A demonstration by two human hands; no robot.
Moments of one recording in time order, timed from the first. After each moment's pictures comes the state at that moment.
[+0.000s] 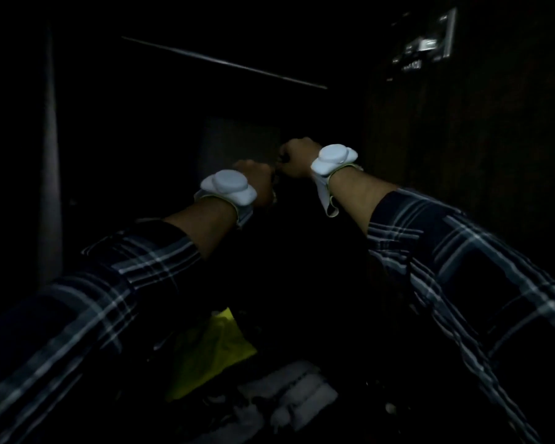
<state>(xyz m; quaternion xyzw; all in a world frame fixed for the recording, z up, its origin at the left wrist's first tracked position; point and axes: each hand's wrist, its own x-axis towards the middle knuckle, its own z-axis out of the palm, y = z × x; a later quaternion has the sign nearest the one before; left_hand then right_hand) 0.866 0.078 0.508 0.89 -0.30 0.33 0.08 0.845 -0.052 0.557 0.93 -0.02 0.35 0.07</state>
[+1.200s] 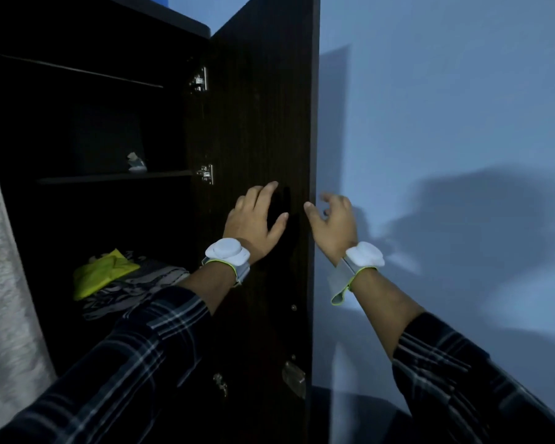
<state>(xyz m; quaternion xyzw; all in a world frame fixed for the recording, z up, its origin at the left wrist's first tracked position) 0.391 0.047 0.354 0.68 -0.54 0.35 0.35 0.266 -0.072 0.350 0.75 -0.23 0.59 -0.19</state>
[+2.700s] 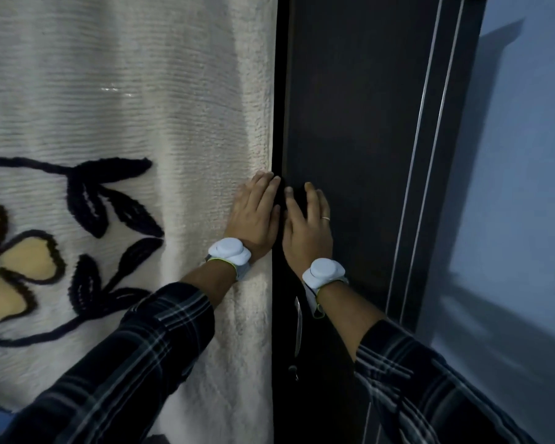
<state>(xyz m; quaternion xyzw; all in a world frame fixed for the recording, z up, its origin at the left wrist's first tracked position) 0.697 0.332 0.325 0.73 -0.36 0.53 0.24 0.655 0.209 0.302 0.80 0.03 0.59 -0.09</state>
